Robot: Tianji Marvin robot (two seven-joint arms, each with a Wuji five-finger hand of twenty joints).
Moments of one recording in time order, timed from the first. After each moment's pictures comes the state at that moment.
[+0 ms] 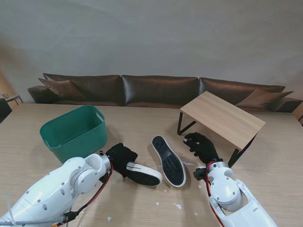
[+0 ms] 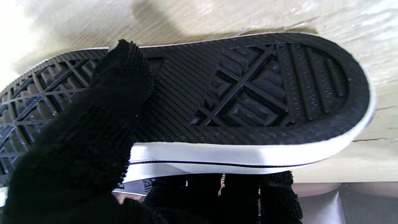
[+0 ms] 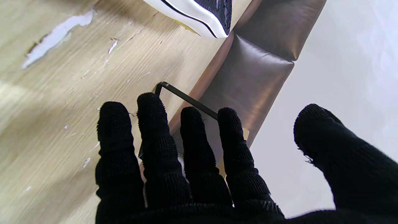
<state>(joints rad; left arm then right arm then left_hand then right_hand) 1.25 -1.02 -0.86 -1.39 0.90 -0.15 -0.17 -1.54 -1.21 1.22 -1.47 -0.17 0.00 -0.24 0.82 -0.90 0.67 -0.30 0.70 0.19 1.14 0.90 1.08 0.20 0.36 1.22 0.74 0.28 0.85 0.85 0.25 0.23 1.31 0.77 0.29 -0.41 0.97 -0.10 0.57 0.13 0.55 0.50 0.70 0.23 0.48 0.50 0.79 0.32 0.39 0.44 0.52 0.38 0.75 0.61</state>
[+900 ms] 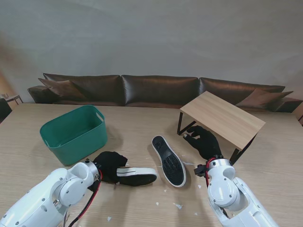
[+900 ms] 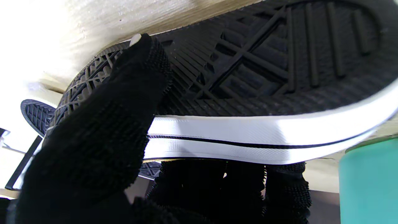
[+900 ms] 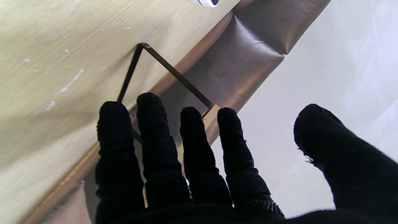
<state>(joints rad) 1.49 -1.02 -1.11 -1.58 0.88 -0.14 -0.23 -1.58 -1.20 1.22 -1.61 -0.37 0.07 -0.31 0.89 -0.95 0.69 -0.27 0.78 0.22 1.12 0.81 1.19 0.20 0.34 1.15 1.01 0.28 0.72 0.85 0.51 0.32 1.27 0.61 0.29 -0.41 0.97 -0.10 0.57 0.14 0.55 0.50 0.70 0.23 0.48 0.50 0.79 0.32 0.39 0.44 0.52 0.38 0.77 0.61</state>
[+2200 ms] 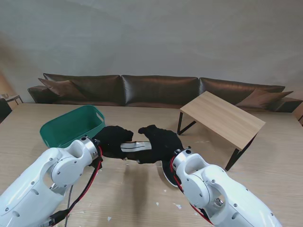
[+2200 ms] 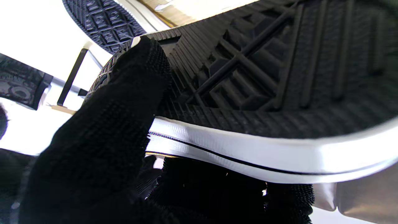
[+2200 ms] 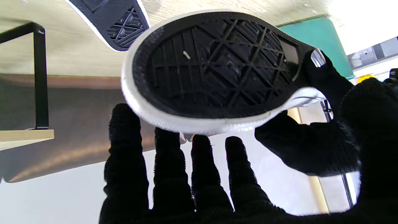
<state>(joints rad) 1.42 -1.03 -1.18 -1.72 0.77 -0.21 -0.26 -1.38 -1.08 0.88 -1.84 -0.89 0.19 0.11 0.89 -0.93 0.68 -0.27 0.78 0.25 1.10 0.83 1.20 0.23 0.37 1.22 1.06 0.29 0.76 0.89 0.59 0.34 1.31 0.65 0.27 -0.60 0.71 -0.07 0.25 0.11 0.44 0.51 0.32 0.14 0.52 0.50 0.55 0.18 0.33 0.41 0.53 0.28 0.64 0.61</state>
